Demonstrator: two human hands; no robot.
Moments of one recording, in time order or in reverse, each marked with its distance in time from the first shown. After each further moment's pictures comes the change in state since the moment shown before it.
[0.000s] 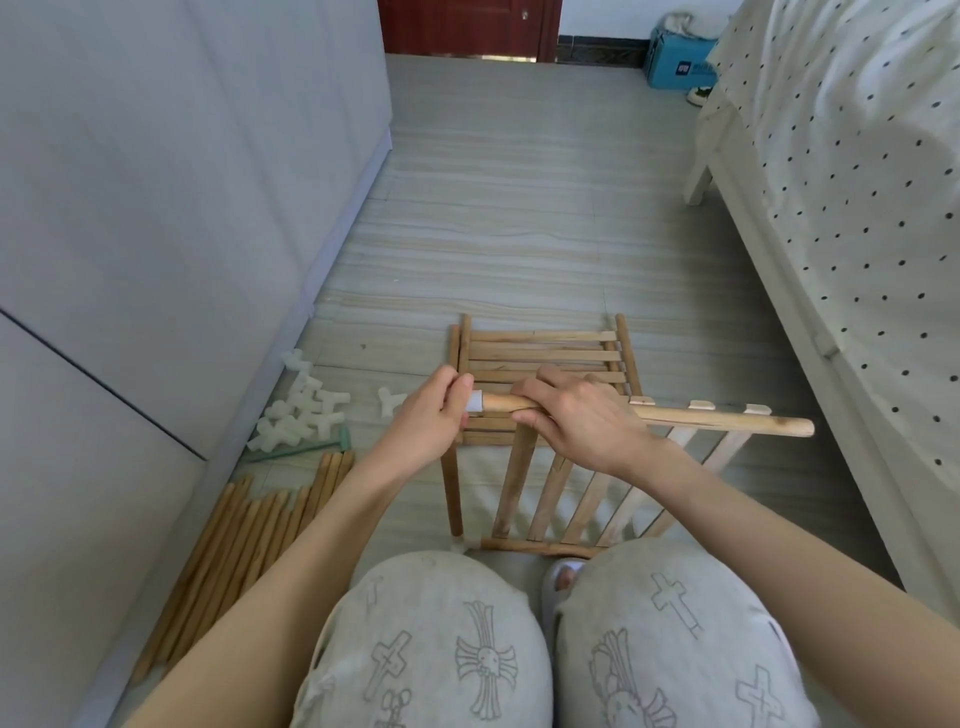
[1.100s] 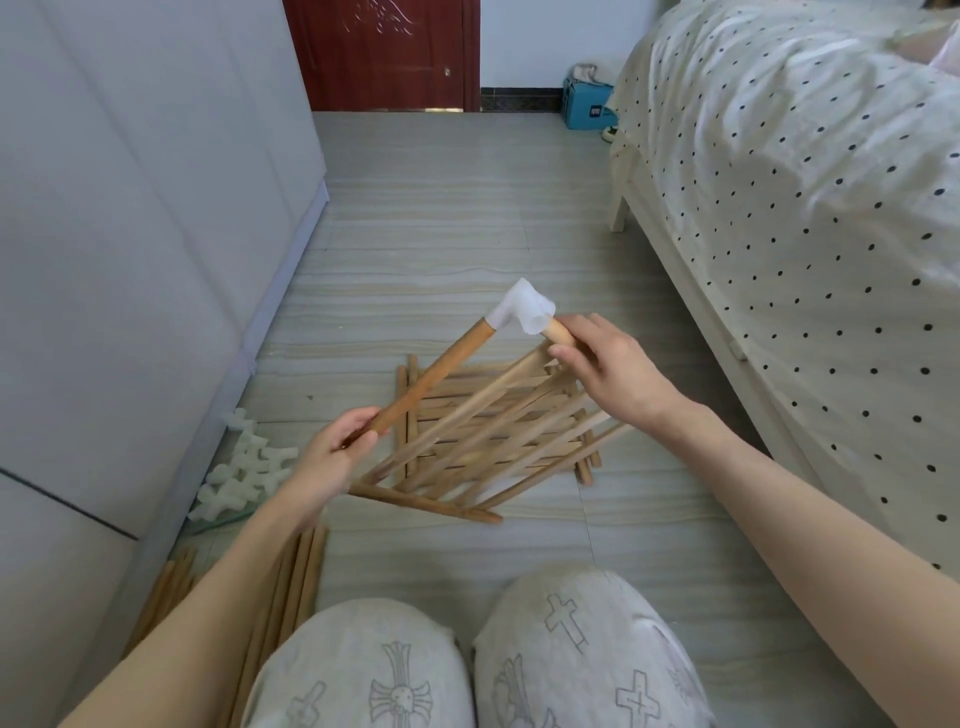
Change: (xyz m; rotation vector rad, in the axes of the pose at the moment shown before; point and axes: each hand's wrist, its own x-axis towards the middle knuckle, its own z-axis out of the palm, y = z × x) left_hand 0.005 -0.012 -0.022 -0.264 -0.062 -0.063; right_hand -0.028 0.065 -0.066 0.330 0.363 0.233
